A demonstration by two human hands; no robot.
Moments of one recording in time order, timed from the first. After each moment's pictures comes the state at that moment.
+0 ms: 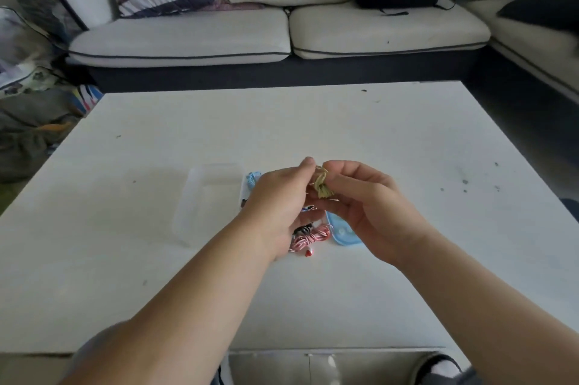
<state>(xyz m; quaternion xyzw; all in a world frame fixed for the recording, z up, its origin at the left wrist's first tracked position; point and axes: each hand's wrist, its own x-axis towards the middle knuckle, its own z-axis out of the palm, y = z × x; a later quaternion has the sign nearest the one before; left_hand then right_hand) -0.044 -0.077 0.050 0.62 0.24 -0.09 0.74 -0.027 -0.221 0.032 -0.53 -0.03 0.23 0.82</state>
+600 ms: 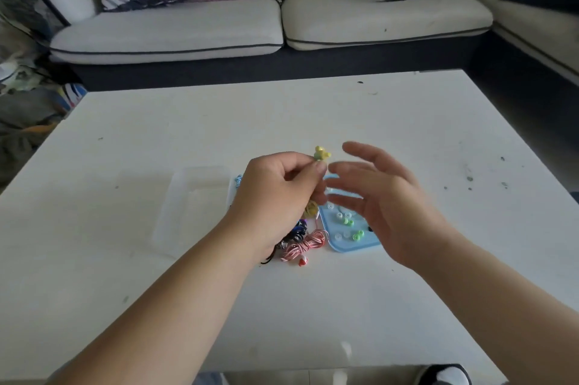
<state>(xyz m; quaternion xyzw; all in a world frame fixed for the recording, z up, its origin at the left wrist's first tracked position) -0.033 -0.076 0.045 0.77 0.11 0.00 0.63 -0.006 -0.241 0.028 -0.58 0.05 0.17 0.80</state>
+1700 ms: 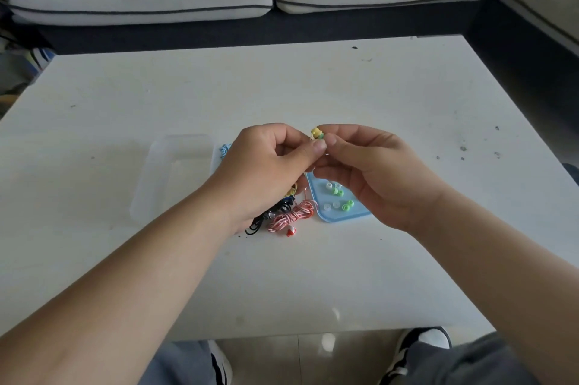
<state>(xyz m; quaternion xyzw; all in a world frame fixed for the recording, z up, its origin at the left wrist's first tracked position) -0.033 -0.073 0.035 0.79 0.08 -0.05 0.61 0.001 -0.245 0.017 -0.57 0.00 0.23 0.79</state>
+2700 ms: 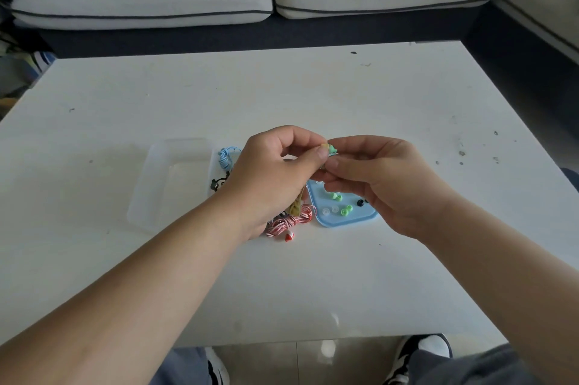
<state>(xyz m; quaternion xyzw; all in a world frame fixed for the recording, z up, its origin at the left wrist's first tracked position) -0.029 -0.086 0.023 0.76 0.09 -0.03 0.64 -0.001 -0.259 0.019 -0.61 0.01 0.23 0.76</state>
